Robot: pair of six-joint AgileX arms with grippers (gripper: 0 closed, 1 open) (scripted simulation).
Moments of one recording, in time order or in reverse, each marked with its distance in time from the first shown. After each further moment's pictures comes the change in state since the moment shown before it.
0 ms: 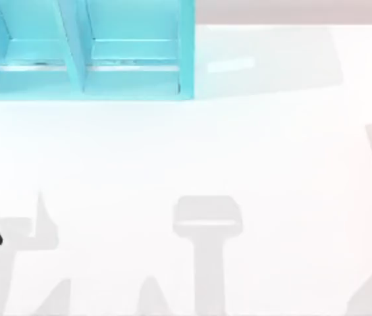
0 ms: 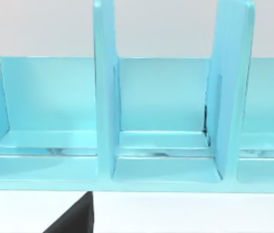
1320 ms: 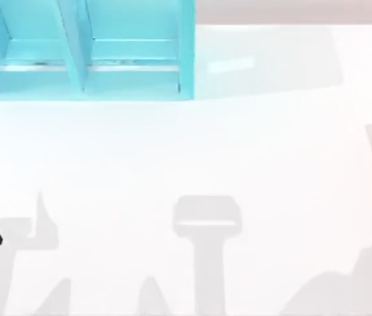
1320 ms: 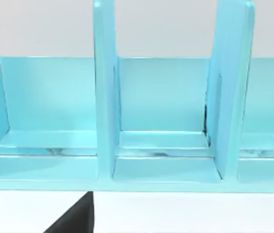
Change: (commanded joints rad) left arm 0.000 0.000 0.000 0.000 0.000 0.000; right arm 0.000 -0.123 0.247 -0.369 0.000 -0.003
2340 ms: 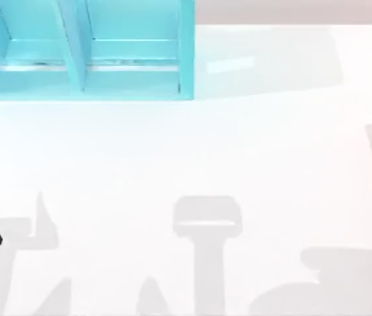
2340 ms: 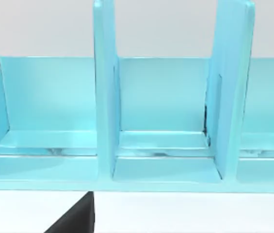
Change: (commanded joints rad) left arm 0.000 0.000 0.000 0.000 0.000 0.000; right arm 0.155 -0.489 -0.352 0.327 0.000 0.165
